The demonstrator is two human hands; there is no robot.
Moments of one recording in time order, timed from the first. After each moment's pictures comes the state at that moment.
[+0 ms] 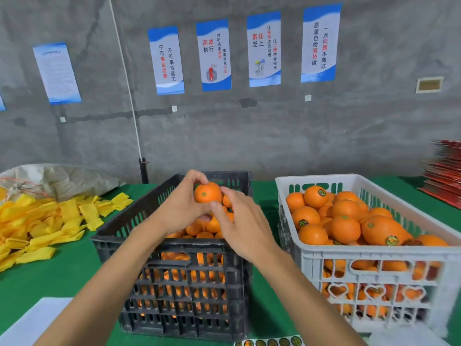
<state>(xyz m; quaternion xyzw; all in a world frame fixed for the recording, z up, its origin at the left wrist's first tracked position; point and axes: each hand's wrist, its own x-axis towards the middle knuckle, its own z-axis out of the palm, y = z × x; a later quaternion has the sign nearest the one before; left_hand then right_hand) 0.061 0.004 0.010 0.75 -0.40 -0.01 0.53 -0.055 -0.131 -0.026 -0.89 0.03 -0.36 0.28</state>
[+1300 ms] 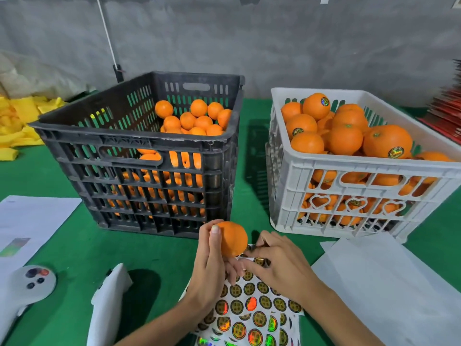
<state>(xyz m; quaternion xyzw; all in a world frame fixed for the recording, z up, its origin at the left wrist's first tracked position) -0.104 -0.021 -0.273 0.63 -0.20 -0.15 0.74 -0.182 -0.191 -0.251 -0.98 0.02 -0.09 0.19</state>
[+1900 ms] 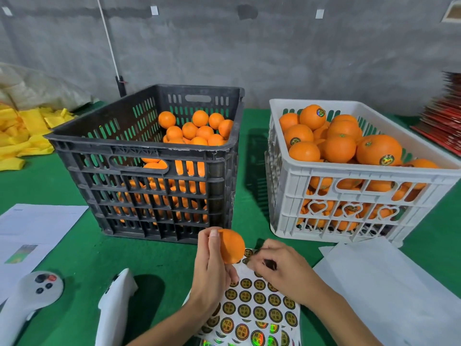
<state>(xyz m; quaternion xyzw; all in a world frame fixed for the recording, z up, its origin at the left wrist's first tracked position) -0.109 -0.020 -0.259 0.65 -0.17 -0.12 0.73 -0.189 -0.194 -0.247 -0.94 0.05 -0.08 0.33</state>
